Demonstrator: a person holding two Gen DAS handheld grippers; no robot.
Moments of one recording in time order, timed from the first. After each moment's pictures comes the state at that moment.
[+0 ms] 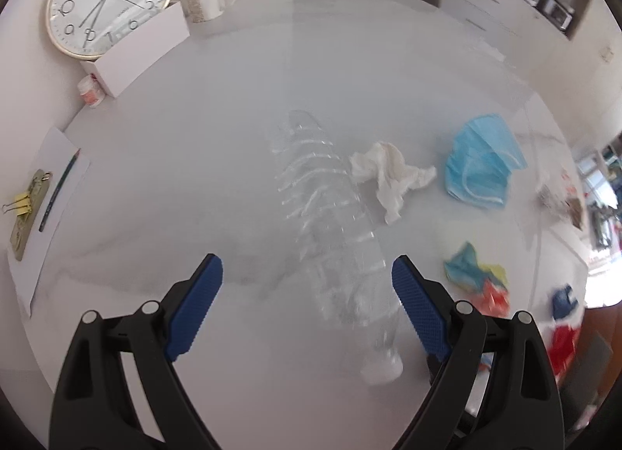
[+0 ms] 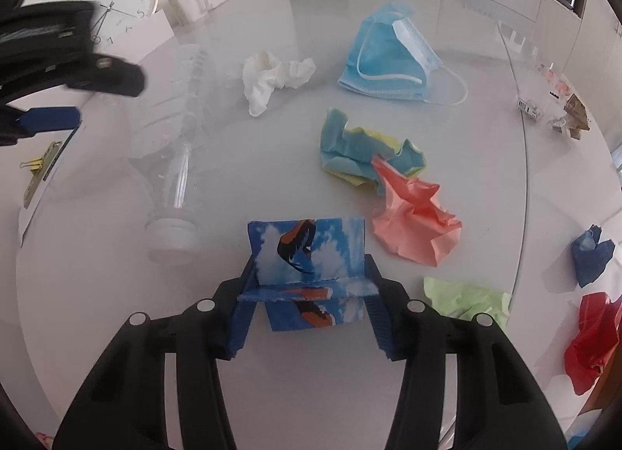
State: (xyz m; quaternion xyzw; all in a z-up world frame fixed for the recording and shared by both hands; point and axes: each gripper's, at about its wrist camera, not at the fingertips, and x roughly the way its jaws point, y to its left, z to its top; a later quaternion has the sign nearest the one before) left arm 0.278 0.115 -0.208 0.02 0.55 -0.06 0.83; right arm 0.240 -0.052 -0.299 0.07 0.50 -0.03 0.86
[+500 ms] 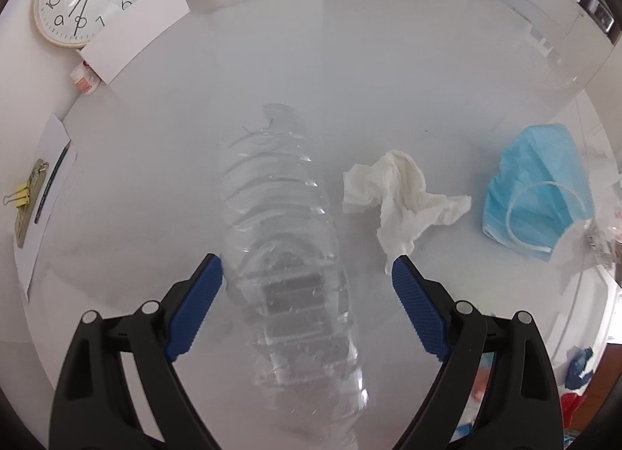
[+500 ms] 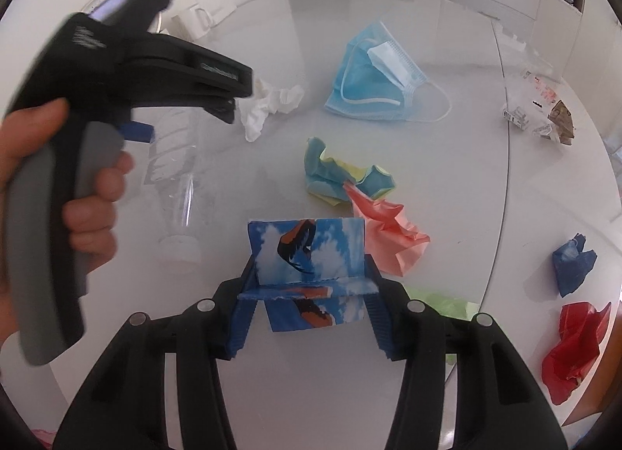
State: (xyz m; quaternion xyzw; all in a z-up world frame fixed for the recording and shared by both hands) left arm 0.331 0.074 -0.252 0.04 0.59 0.01 0.81; right arm 0.230 -0.072 -0.273 0.09 0.49 -0.01 0.87
